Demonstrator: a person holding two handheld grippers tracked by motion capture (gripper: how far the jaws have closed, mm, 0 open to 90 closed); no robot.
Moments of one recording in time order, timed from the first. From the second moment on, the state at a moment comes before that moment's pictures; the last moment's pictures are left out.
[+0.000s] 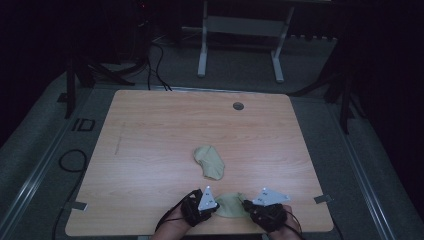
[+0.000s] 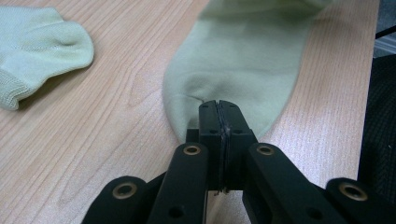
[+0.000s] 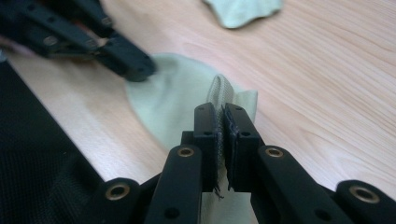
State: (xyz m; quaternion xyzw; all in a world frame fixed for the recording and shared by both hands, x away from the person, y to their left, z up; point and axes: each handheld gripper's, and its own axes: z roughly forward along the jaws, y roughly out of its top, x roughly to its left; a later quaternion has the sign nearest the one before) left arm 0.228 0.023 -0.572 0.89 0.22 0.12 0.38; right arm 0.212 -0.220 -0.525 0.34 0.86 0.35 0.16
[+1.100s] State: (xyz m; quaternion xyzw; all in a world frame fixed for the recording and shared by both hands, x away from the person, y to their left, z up) left arm 0.241 0.012 -0.570 0.89 0.22 0.13 0.37; right arm 0.248 -0.257 -0.557 0.40 0.85 0.29 0.19
